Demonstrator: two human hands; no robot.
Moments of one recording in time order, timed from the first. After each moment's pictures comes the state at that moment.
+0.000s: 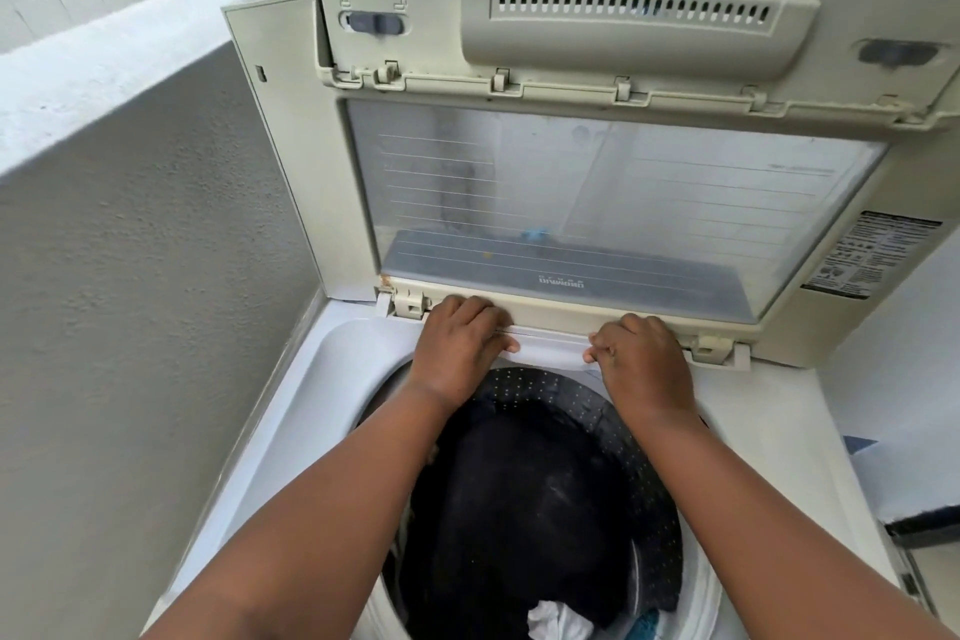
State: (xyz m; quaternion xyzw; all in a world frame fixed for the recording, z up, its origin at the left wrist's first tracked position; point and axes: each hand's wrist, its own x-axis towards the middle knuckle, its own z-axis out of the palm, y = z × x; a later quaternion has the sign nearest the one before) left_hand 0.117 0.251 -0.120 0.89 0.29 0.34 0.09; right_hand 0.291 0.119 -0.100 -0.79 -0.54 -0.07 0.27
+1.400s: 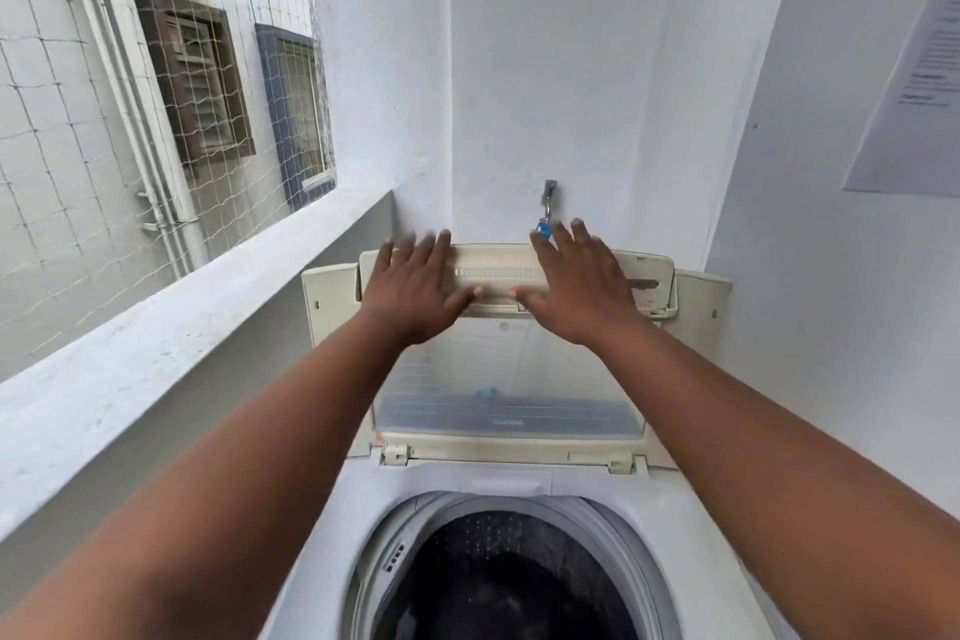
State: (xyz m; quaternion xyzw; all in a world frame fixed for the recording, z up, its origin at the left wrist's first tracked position) left_hand 0.100 0.261 0.171 0.91 0.36 0.20 -0.10; right_hand 0.273 0.136 0.180 -0.80 -0.55 -0.20 0.12
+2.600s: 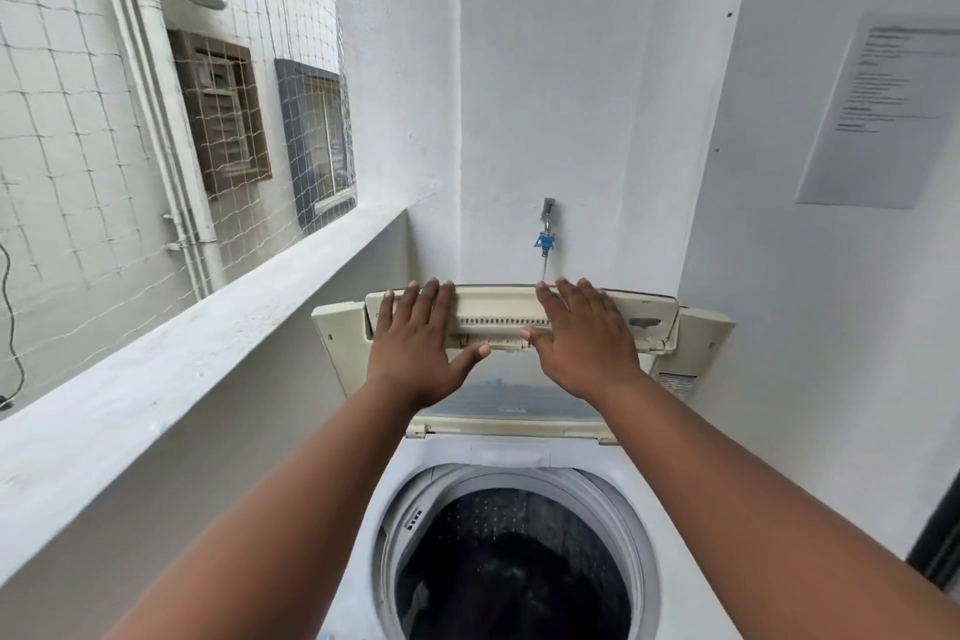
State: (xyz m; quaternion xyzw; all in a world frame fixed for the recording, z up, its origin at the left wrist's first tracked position) left_hand 0.029 0.168 0.135 0.89 0.37 0.24 -0.11; right_hand 0.201 0.042 0.155 -0.80 -0.54 -0.21 0.16
